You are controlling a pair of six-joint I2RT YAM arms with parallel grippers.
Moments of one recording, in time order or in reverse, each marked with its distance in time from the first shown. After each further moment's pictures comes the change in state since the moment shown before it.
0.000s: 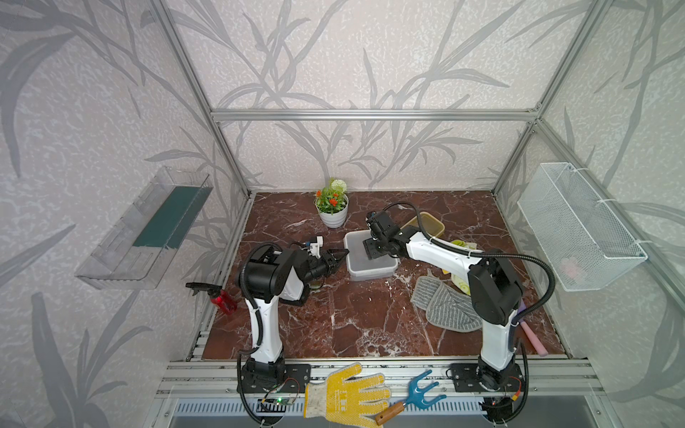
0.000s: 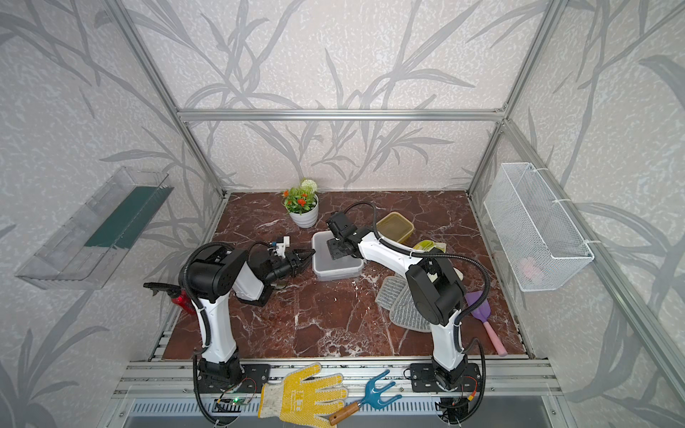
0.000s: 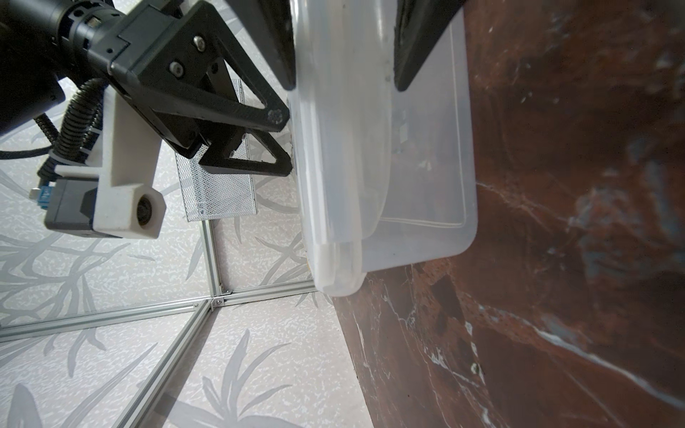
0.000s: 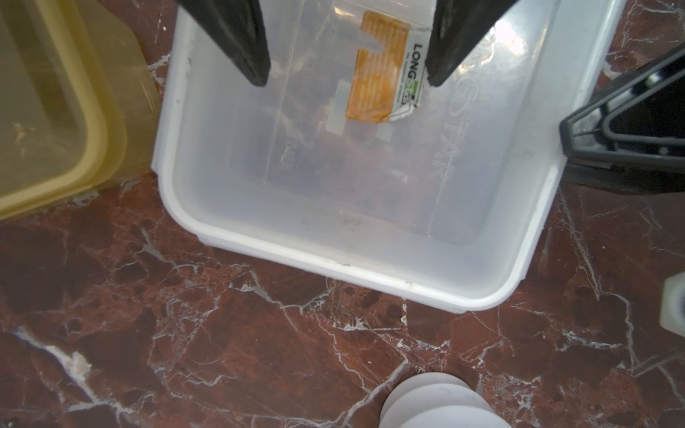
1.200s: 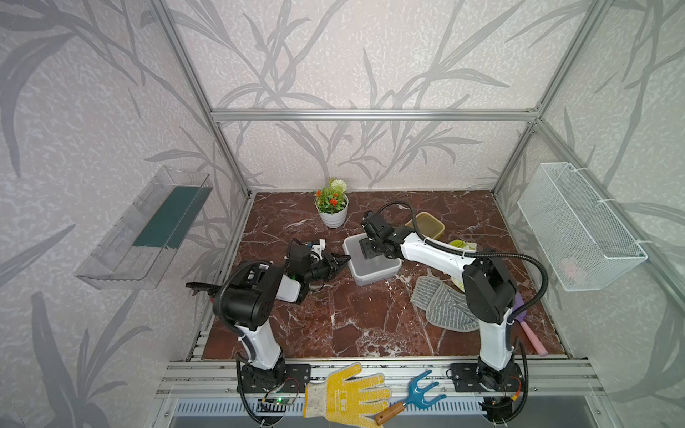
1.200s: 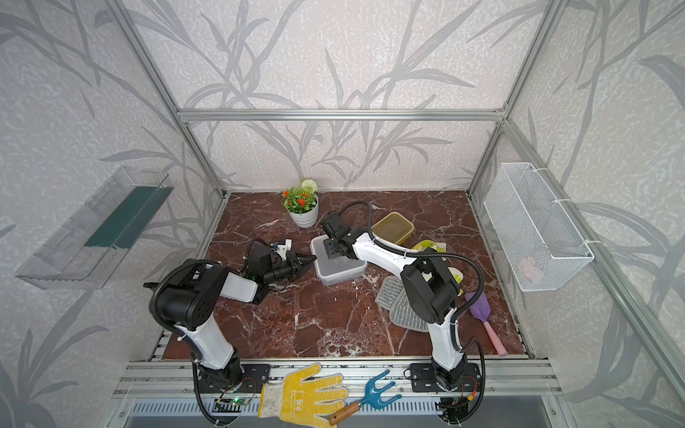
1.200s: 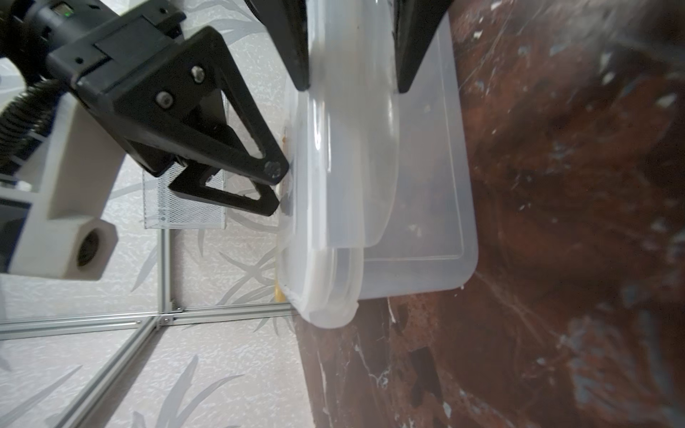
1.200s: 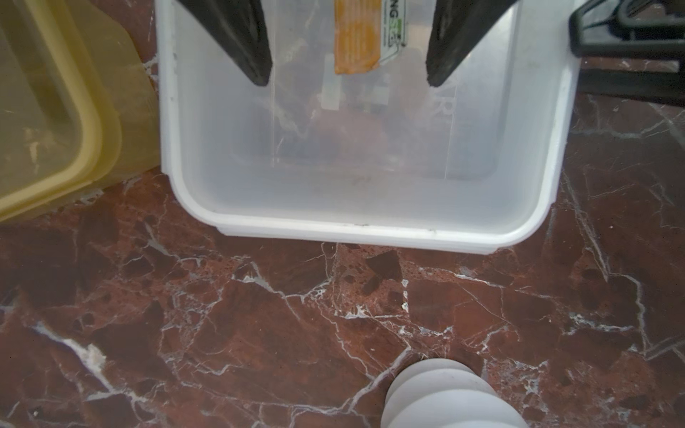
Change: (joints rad) left arm -0.029 -0.343 -0.014 -0.591 -0.040 0.132; right arm 0.029 0.040 0.047 -0.029 0.080 0.029
